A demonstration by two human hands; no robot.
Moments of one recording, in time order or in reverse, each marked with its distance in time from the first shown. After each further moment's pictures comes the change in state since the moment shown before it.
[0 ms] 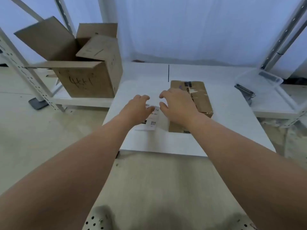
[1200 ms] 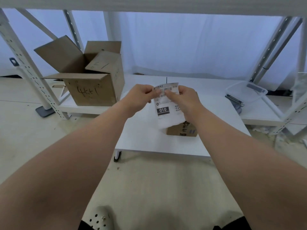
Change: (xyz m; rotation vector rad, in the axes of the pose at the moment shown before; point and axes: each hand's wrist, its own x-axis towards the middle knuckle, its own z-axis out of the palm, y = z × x) left_hand -0.036 0.045 -0.068 -0.662 0.041 0.120; right_hand -0.026 -0.008 -0.056 1.211 0.145 0.352
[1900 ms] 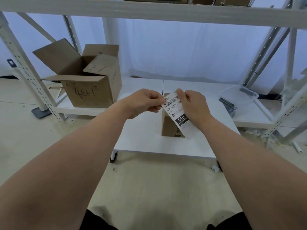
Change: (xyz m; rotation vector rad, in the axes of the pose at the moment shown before) left_hand -0.013 0.023 0.009 -0.185 -0.302 -0.055; right_hand -0.014 0.002 -0.033 -0.685 0.191 -0.219
